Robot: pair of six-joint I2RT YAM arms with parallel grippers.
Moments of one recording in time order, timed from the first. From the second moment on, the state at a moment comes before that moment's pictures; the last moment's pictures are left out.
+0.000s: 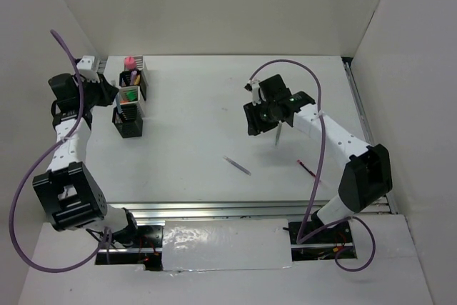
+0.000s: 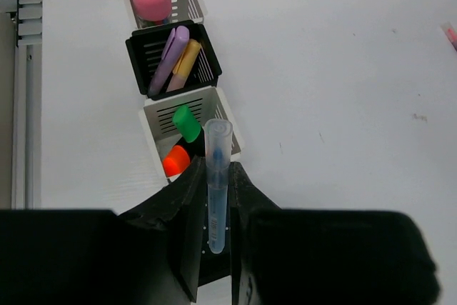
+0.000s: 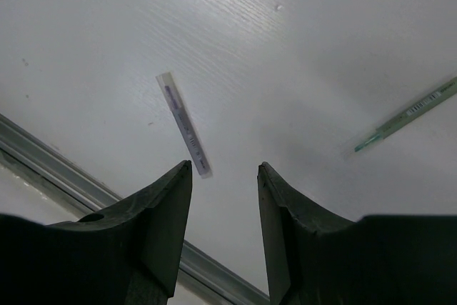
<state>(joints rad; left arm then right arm) 0.41 1.42 1.11 -0.06 0.59 0.09 0.49 1.54 1.31 -0.73 -0.20 0.07</state>
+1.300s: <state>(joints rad) 0.47 1.31 0.91 0.20 0.70 -0.09 0.77 1.94 1.55 -0.82 -0.03 0.04</state>
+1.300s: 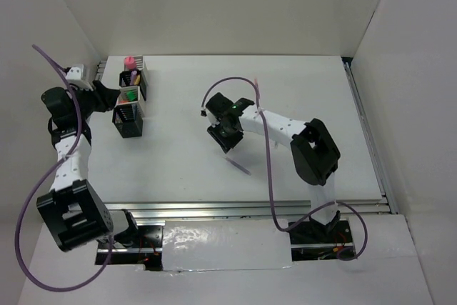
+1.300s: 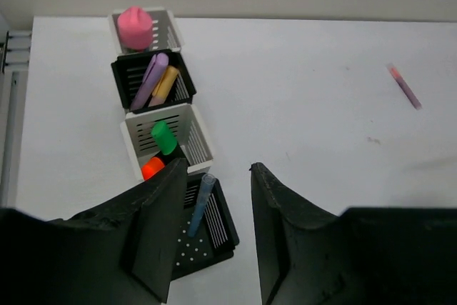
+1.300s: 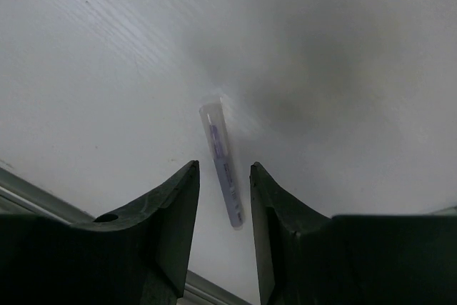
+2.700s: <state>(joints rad) 0.47 1.06 0.86 0.00 0.83 -0.05 0.82 1.99 1.38 -0.91 0.04 0.02</state>
